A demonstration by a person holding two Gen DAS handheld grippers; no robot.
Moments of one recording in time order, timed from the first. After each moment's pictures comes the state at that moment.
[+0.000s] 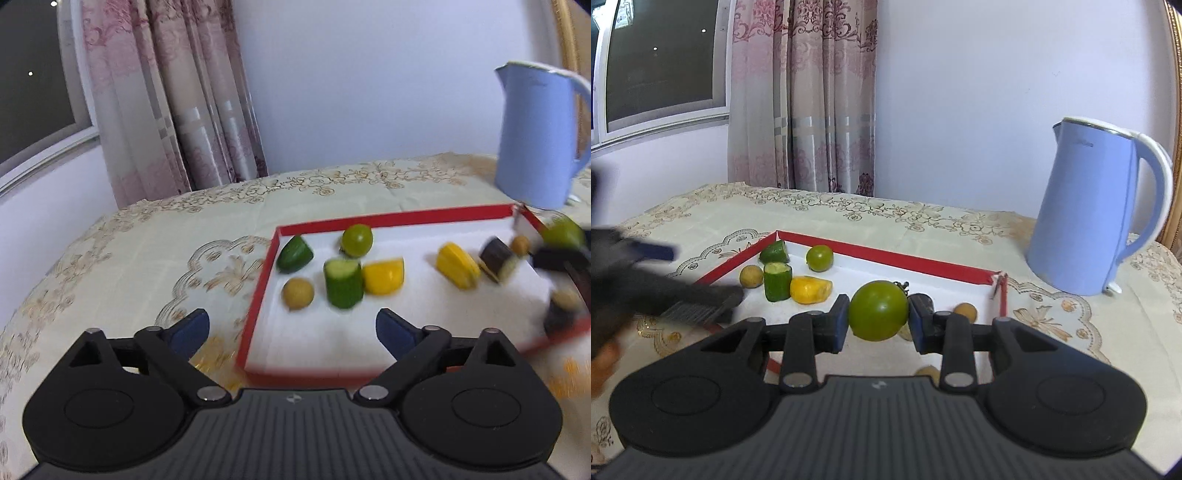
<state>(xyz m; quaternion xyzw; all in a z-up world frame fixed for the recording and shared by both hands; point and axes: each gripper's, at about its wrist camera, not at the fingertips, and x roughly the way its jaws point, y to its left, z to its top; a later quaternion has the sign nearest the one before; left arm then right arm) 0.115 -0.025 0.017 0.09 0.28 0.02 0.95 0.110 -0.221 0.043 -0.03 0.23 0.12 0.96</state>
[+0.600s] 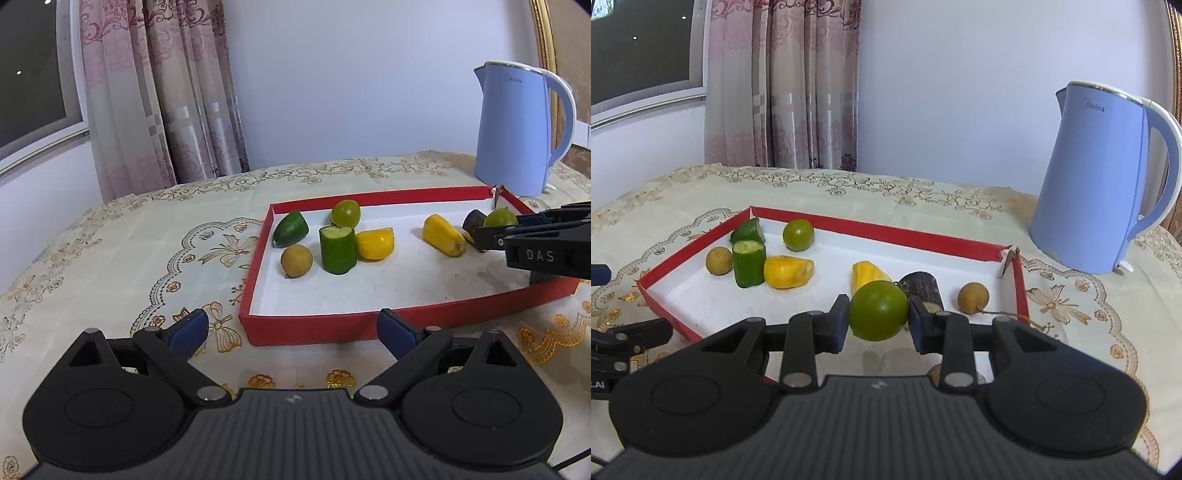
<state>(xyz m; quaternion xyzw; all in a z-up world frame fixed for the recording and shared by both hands) 0.101 -0.010 -0.006 0.08 0.27 -0.01 0.96 0.140 -0.210 0.005 -0.03 0.26 0.09 0.96</state>
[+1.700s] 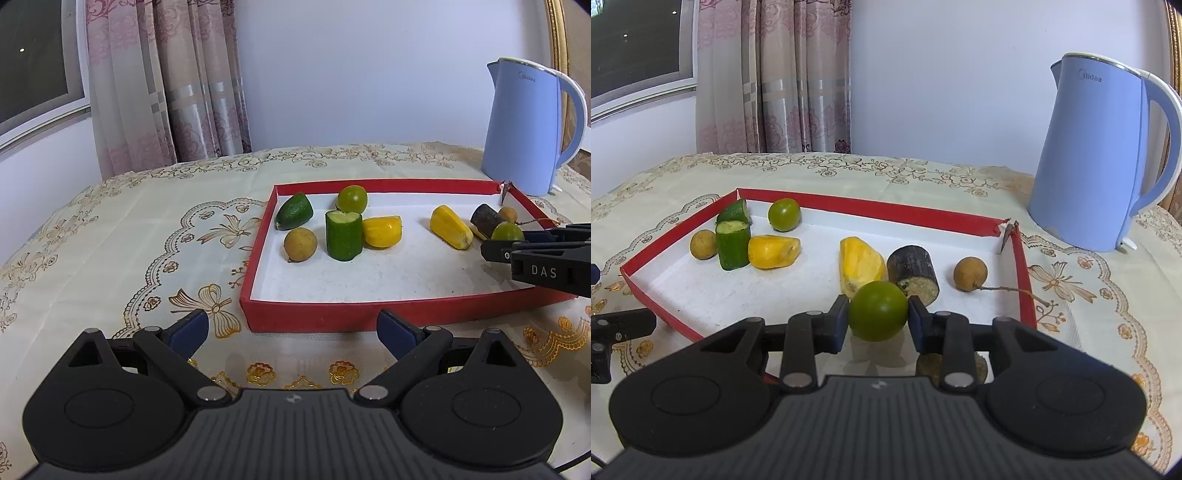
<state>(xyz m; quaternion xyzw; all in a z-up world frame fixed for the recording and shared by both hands) 0.108 -0.002 -0.011 0.06 0.30 -0.01 0.95 0.147 -0.217 -0.008 -0.02 0.28 0.08 0.96</state>
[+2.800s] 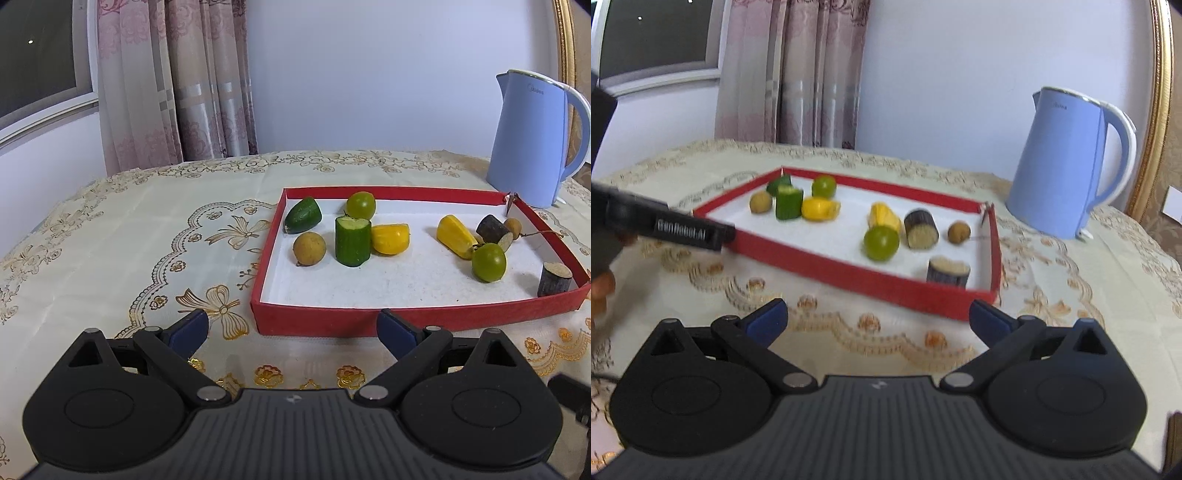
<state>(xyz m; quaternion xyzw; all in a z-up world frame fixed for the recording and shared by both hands) 0.109 0.003 -0.010 0.04 0.30 0.00 0.95 0.033 -0.208 0.002 -0.06 0.27 0.07 0.96</state>
